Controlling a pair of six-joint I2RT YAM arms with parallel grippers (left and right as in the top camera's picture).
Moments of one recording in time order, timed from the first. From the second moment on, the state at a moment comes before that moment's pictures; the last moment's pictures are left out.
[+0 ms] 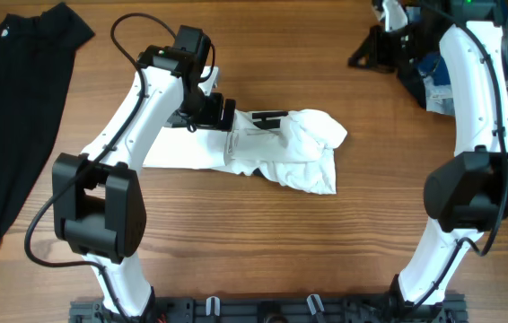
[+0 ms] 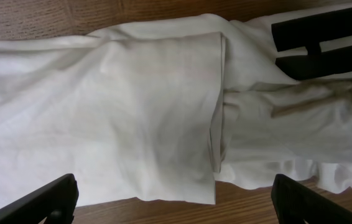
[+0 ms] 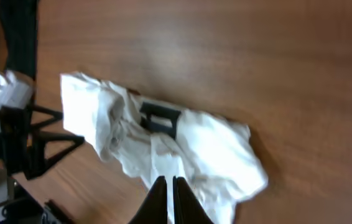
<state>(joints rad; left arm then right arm) -0.28 1.97 1.62 -1.10 0.13 -0.14 -0.02 2.09 2.11 -1.37 -0.59 -0.05</state>
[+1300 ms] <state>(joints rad) 0.08 1.97 1.62 -1.04 -0.03 -0.27 0.19 2.08 1.41 -0.92 -0.30 0.24</state>
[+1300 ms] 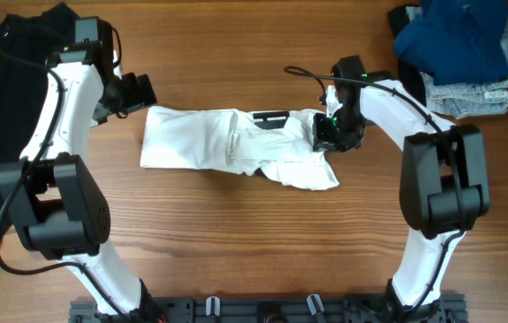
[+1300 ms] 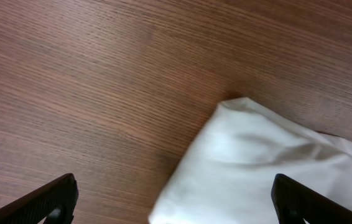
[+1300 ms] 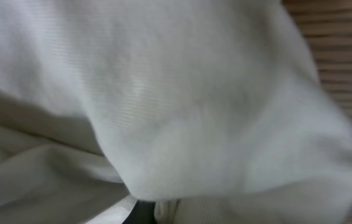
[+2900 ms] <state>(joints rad) 0.08 1.97 1.62 -1.04 -0.12 -0.27 0.56 1.93 1.60 -0.79 -0.35 0.15</state>
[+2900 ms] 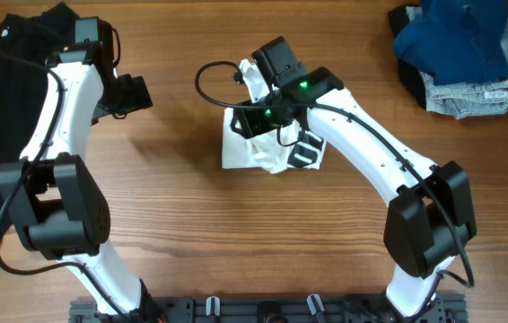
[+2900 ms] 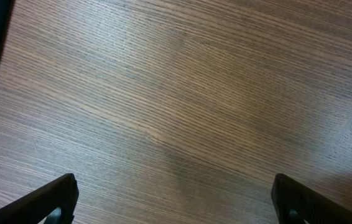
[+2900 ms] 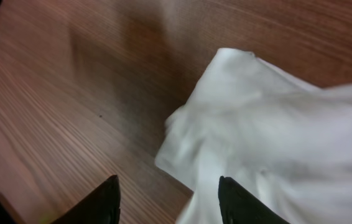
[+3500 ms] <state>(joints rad) 0.08 1.97 1.62 -1.00 -0.11 -0.27 0.54 2.05 1.71 -0.87 -0.02 0.13</state>
